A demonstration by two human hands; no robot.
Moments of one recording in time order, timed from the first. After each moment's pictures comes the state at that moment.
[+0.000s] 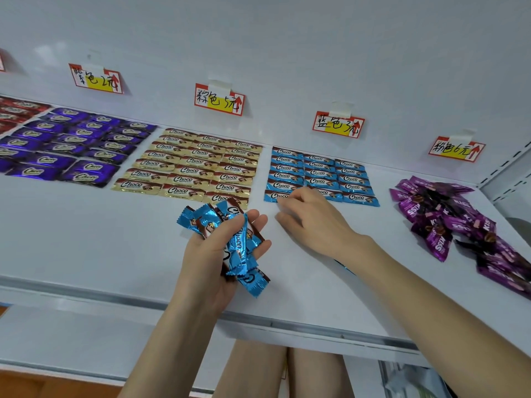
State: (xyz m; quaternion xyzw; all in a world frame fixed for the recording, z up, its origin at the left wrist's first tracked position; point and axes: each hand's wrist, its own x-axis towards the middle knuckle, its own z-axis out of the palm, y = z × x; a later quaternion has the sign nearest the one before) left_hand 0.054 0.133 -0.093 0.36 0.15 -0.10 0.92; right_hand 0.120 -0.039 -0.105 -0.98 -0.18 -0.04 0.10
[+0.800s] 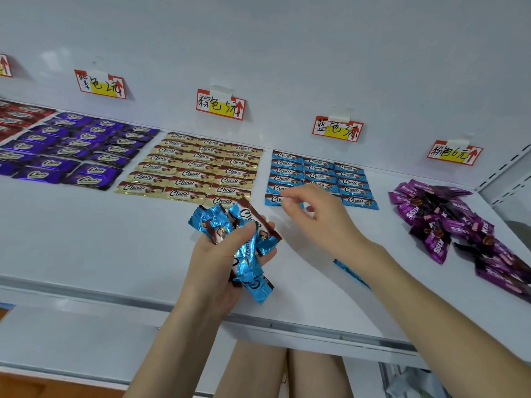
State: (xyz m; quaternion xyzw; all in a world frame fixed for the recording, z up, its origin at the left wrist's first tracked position) left_hand 0.050 0.129 -0.096 0.41 0.09 -0.10 0.90; right_hand 0.101 -0.031 -0.080 -0.93 -0.13 -0.08 0.33
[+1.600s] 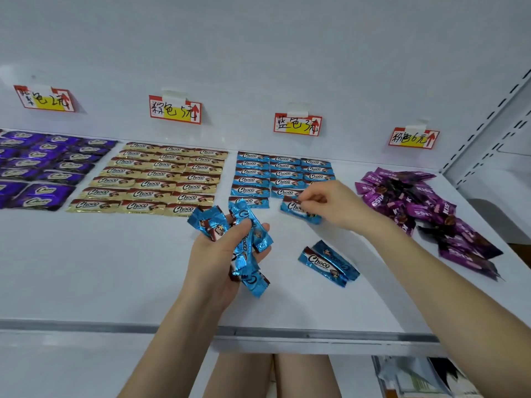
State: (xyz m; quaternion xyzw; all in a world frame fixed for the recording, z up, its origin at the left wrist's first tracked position) left_hand 0.065 0.082 -0.093 0.43 0.13 -0.14 0.88; right_hand 0.126 -0.120 -0.080 -0.95 -0.05 0.03 0.30
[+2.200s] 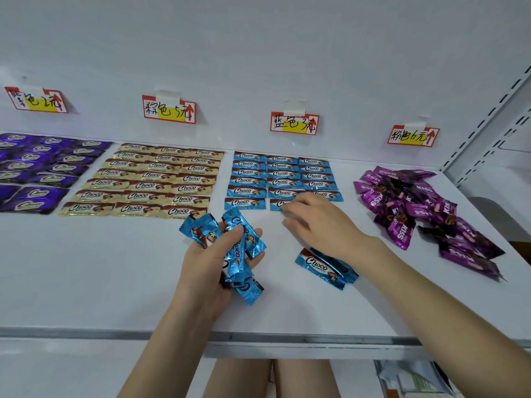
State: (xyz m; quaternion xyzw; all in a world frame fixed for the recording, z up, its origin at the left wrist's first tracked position) left_hand 0.064 0.083 -0.098 0.43 0.14 -0.15 0.88; right_hand 0.107 -0.108 -0.104 -0.98 -0.14 -0.03 0.12
